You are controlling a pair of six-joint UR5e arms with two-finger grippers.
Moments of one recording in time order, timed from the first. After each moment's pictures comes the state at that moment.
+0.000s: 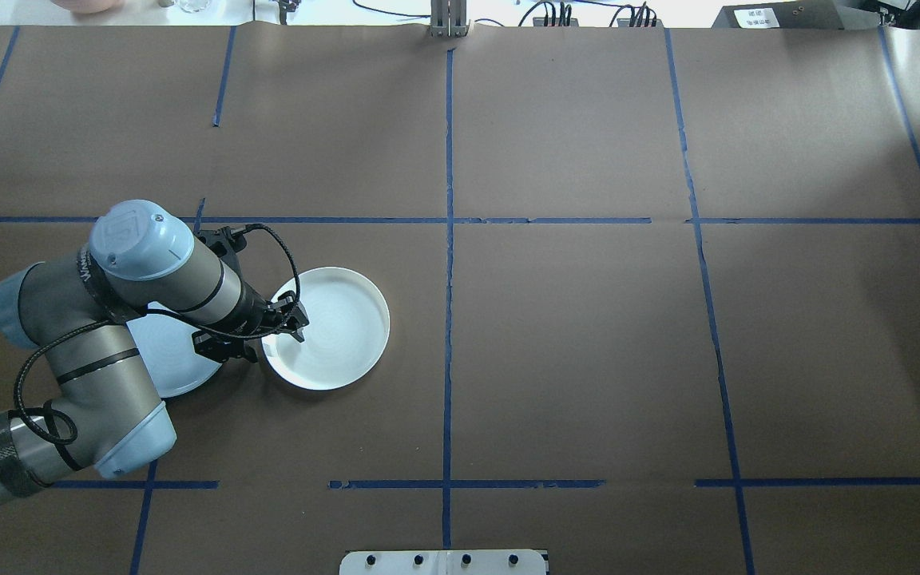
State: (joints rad) left arm -0.59 -1.91 -1.69 -1.94 -2.09 -1.59; right arm 1.41 -1.64 1.56 -1.44 2.31 0.21
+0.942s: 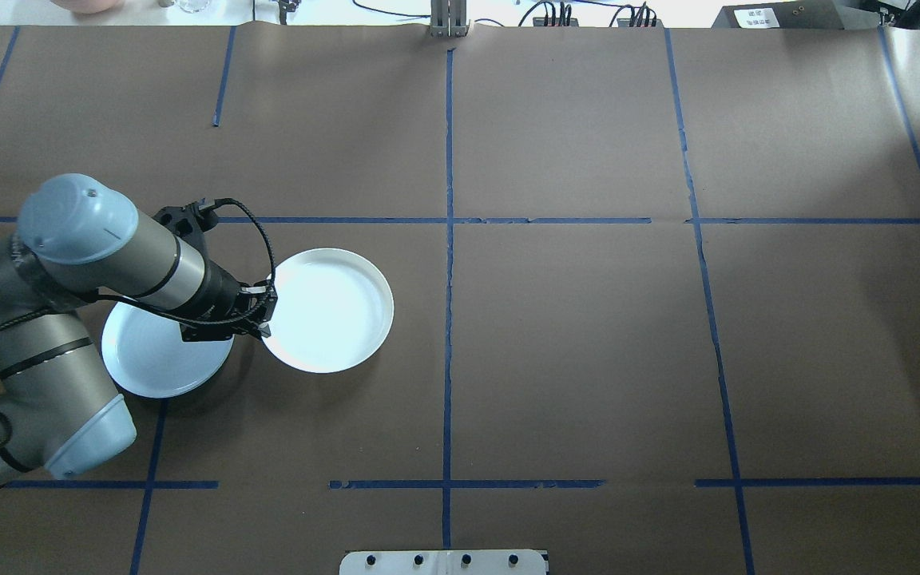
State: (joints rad) left arm -0.66 -1.82 -1.88 -1.93 -2.14 -1.55; right arm 1.40 -1.64 1.56 -1.44 2.31 0.21
